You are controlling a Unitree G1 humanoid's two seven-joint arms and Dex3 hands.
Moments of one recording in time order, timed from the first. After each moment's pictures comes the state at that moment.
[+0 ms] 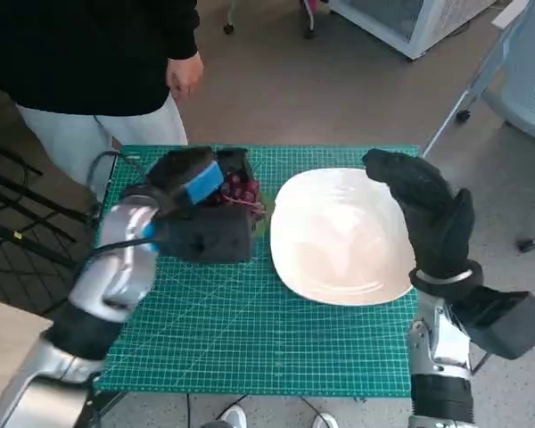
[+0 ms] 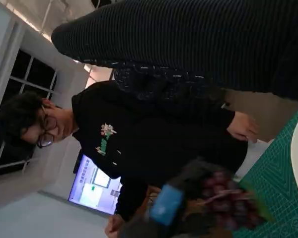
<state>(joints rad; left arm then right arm) -0.73 0.51 -0.33 0.16 0.65 0.23 -0.35 -0.54 -0.11 -0.16 0.46 0.35 -0.63 0.57</state>
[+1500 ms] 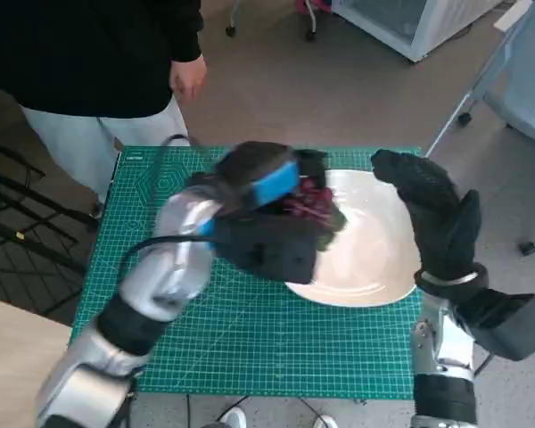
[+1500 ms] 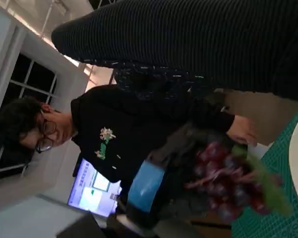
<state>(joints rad) -0.93 0.27 -0.46 0.25 0.67 0.22 -0.45 -0.54 -0.12 -0.19 0.47 0.36 -0.64 0.57</state>
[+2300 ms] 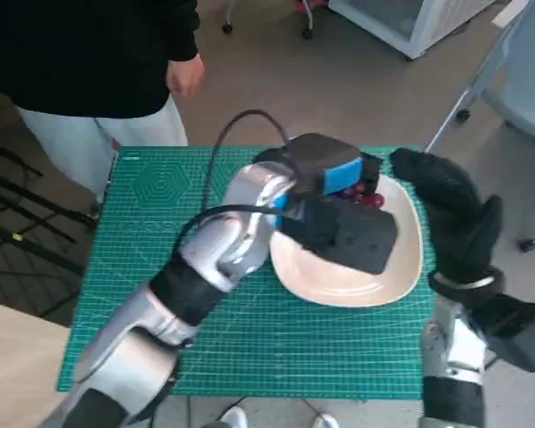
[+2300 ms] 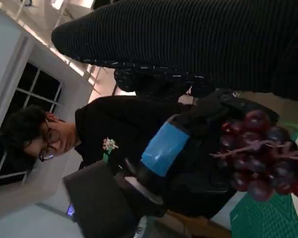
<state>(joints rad) -1.17 0.12 -0.56 0.62 0.67 0.17 -0.49 -0.52 -0.14 -0.22 0.45 0.37 -0.68 0.57</state>
